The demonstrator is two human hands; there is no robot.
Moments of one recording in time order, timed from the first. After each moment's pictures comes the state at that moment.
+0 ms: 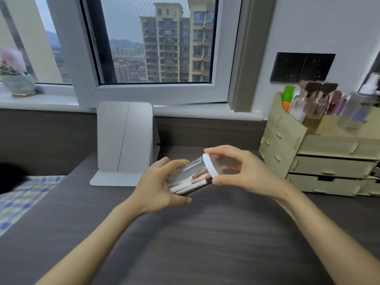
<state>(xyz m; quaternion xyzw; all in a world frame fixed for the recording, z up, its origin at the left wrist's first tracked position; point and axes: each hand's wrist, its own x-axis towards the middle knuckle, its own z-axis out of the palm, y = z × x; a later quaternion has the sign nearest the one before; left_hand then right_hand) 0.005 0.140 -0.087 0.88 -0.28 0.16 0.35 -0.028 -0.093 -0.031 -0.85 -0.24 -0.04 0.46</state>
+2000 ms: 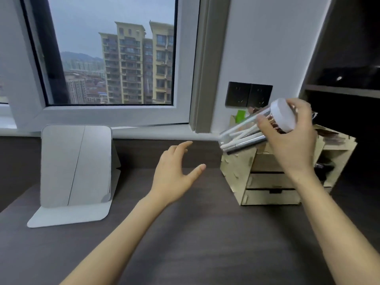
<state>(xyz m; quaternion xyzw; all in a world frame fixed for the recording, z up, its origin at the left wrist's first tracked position) 0.034 0.027 -0.035 0.80 -0.31 0.26 0.43 -0.050 -0.175 0.052 -0.76 0.05 -0.54 0.36</state>
